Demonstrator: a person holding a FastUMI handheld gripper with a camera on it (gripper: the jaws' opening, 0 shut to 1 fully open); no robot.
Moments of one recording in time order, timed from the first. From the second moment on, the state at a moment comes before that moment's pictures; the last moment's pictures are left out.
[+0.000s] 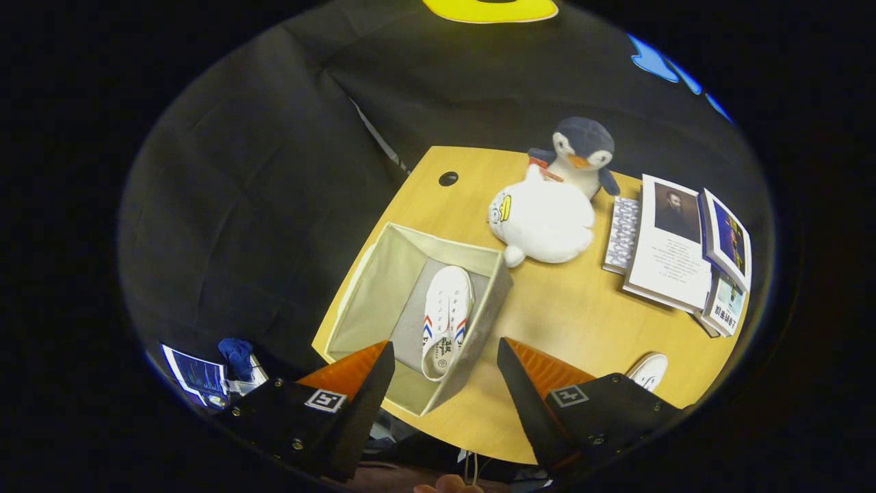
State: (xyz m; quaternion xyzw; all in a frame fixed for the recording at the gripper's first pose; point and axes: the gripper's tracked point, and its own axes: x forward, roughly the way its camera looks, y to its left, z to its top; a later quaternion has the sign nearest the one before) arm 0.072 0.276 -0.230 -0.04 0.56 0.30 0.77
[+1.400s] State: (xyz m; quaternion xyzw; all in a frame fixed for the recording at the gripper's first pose) arm 0.035 -0.040 -0.346 0.05 0.62 0.07 0.78
